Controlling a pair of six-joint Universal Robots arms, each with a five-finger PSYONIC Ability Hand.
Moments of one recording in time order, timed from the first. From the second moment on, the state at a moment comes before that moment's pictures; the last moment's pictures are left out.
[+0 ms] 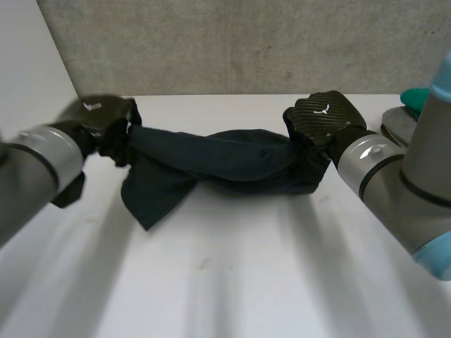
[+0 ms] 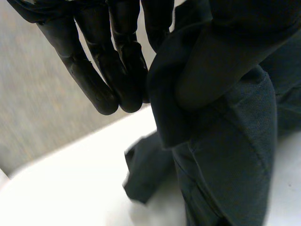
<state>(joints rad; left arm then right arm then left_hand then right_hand) 4.32 -1.70 -1.39 2.87 -1.54 3.27 2.08 -1.30 1.35 0.11 1.48 2.71 1.14 1.19 1.18 1.19 1.00 1.11 1.15 1.18 1.19 0.99</state>
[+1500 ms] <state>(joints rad) 4.30 -2.25 -1.16 2.96 -1.59 3.64 2.08 -0.83 1.13 0.00 1.52 2.56 1.09 1.18 1.18 1.19 0.99 1.08 1.17 1.18 1.19 0.97</state>
